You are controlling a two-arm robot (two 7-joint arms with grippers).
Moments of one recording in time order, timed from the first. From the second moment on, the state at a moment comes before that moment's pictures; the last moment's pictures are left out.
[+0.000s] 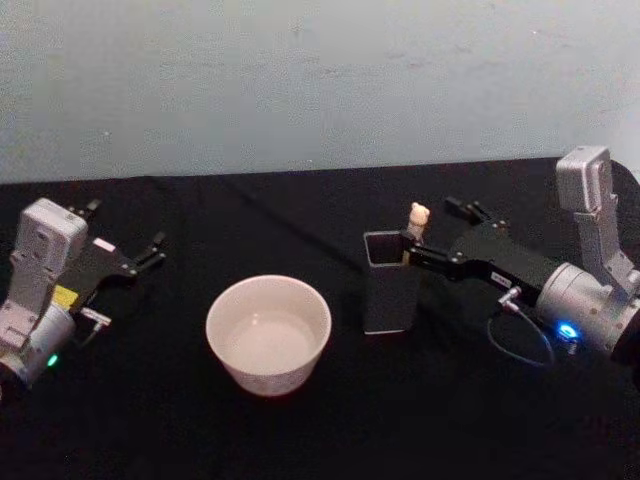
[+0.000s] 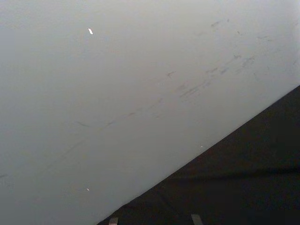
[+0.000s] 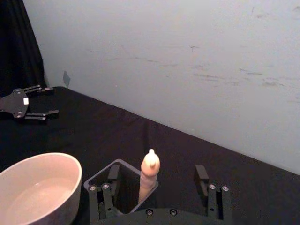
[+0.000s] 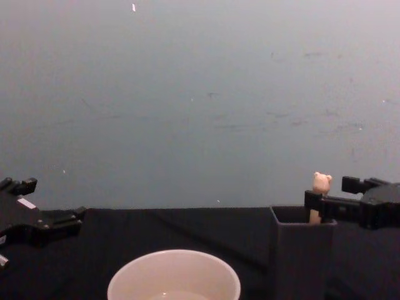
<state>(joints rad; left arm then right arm) -0.20 0.60 0.45 -1.41 -0.25 -0.12 0.03 0.23 0.50 -0.36 -1.45 0.50 0.03 0.46</state>
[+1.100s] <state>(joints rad) -0.20 0.60 0.45 -1.41 -0.25 -0.12 0.03 0.28 0.46 -0.37 -1.39 0.49 0.04 0.48</state>
